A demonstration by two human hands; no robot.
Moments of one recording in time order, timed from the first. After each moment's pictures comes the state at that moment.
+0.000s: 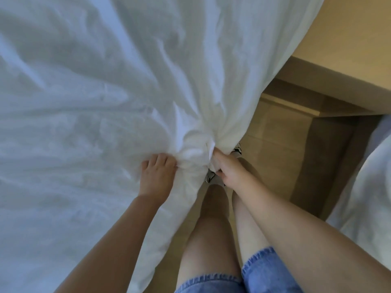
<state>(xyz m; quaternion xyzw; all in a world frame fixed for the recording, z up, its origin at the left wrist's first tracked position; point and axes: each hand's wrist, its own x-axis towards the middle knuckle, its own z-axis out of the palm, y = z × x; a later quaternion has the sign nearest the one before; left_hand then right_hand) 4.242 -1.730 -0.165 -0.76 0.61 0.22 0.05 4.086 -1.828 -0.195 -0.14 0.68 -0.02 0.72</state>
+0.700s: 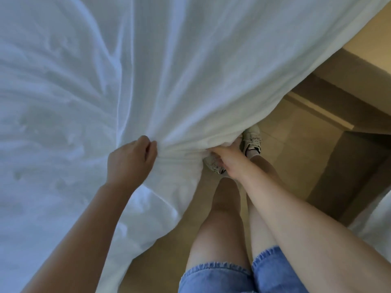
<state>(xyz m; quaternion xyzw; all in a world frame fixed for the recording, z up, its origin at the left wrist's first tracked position) 4.285 -1.675 -0.088 -0.89 0.42 0.21 -0.01 4.111 -1.797 -0.171 -0.28 0.55 0.03 0.78</state>
